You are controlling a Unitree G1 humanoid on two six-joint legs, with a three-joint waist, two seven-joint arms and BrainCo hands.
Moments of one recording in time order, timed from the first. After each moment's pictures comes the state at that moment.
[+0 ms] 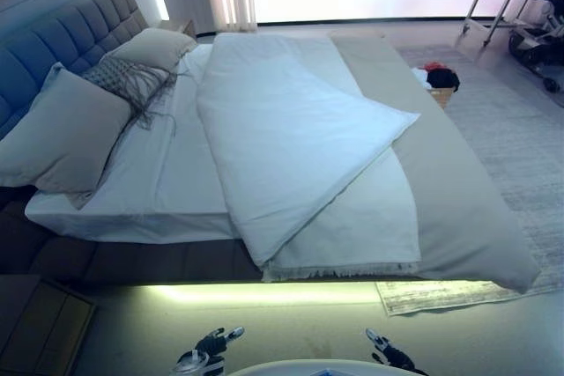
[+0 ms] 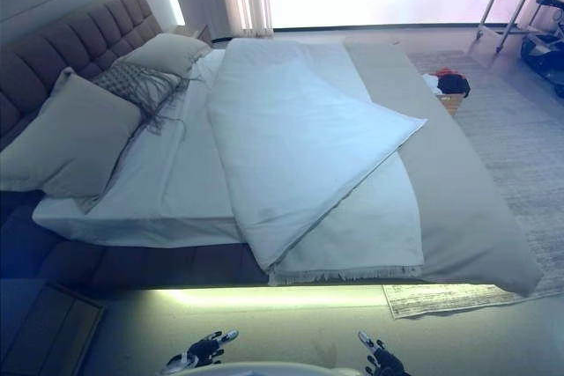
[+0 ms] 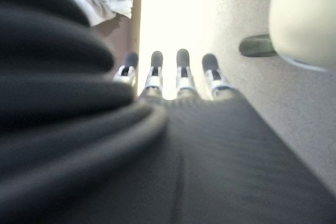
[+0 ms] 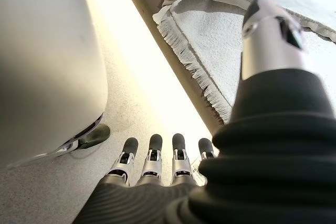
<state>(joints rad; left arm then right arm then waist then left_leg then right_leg) -0.01 0.16 -0.28 1.30 -0.43 -0.11 -0.11 0.05 -0.18 0.11 1.32 0.70 -0.14 0.19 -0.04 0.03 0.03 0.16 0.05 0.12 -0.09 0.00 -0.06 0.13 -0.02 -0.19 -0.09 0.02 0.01</state>
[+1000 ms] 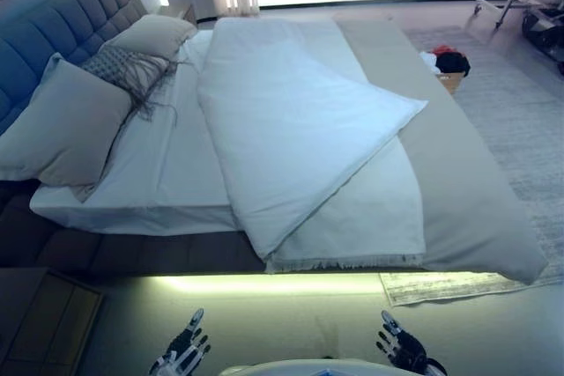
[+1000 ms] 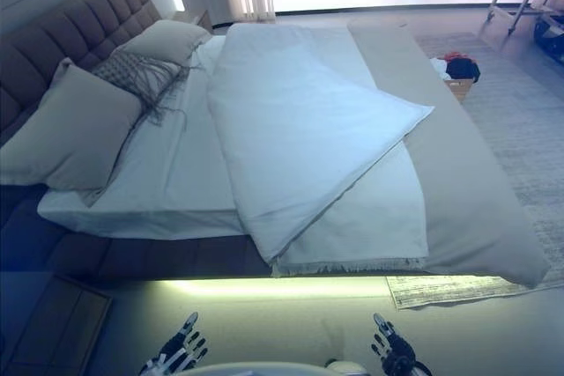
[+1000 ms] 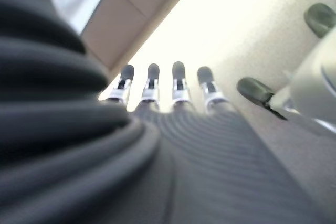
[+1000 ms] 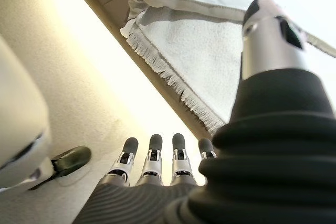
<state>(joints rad) -0.02 0.22 -0.02 1.34 -0.86 -0.06 -0.22 -0.02 -0.23 0.05 1.29 0.84 -0.14 0.30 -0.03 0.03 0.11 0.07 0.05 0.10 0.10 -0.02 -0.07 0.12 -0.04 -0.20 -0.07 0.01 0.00</state>
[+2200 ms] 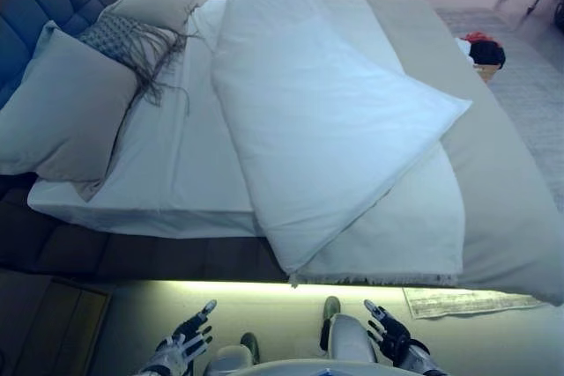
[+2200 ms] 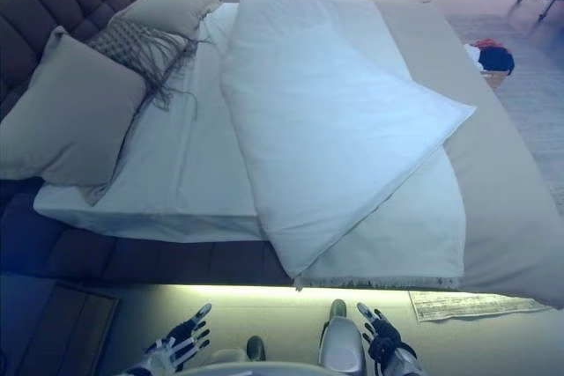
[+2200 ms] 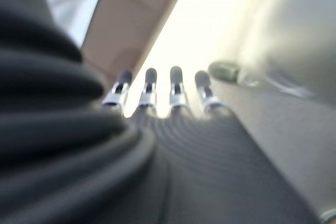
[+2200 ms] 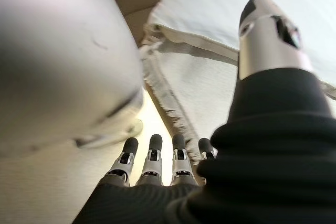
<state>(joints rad) -0.04 0.19 -0.10 1.34 -0.70 -0.05 -0.21 -0.06 -0.20 0.05 1.34 0.70 -0.14 0.19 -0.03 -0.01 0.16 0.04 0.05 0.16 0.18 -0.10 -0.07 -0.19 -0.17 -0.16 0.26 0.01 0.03</state>
